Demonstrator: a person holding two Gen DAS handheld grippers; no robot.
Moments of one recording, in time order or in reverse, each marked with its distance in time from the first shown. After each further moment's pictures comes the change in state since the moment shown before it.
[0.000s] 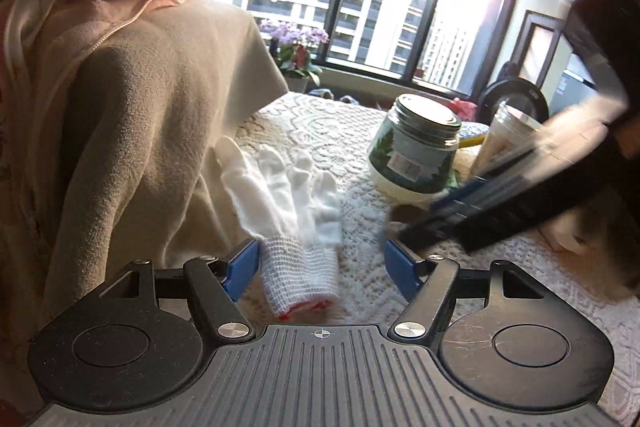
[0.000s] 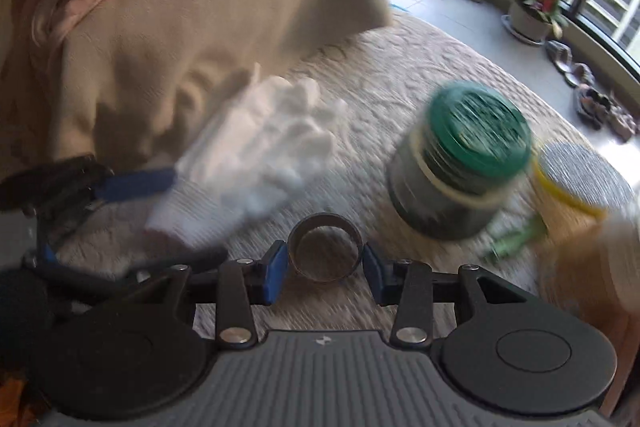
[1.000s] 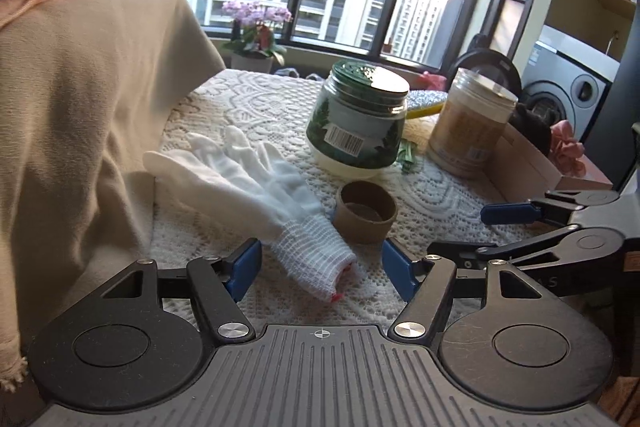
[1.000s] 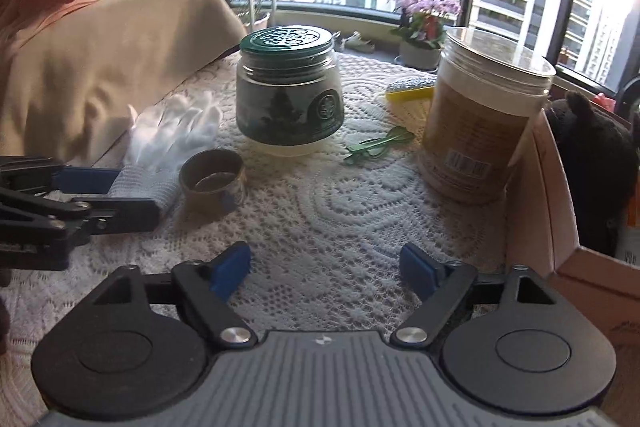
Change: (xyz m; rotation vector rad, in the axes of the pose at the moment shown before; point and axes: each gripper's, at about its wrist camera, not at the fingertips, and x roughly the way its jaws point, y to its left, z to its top) left arm 0.012 -0.029 -0.004 0.060 0.059 -0.090; right arm -0.014 -0.040 -0.116 0.242 -0.304 -0.197
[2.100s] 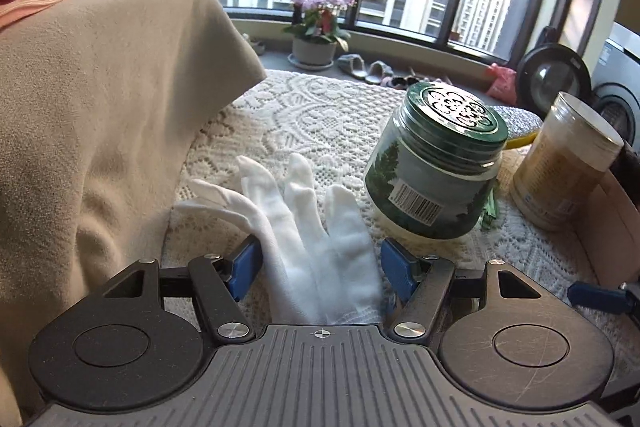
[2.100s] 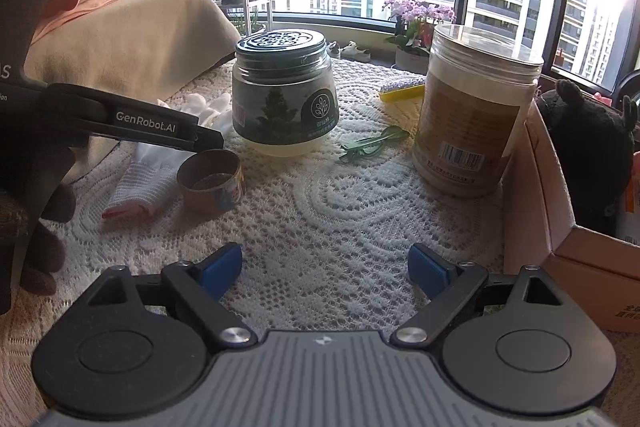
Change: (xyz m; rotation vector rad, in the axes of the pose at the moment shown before) left arm 0.062 0.001 0.048 -0.044 0.068 0.201; right arm 0.000 -0.002 -0.008 0.016 -0.027 0.008
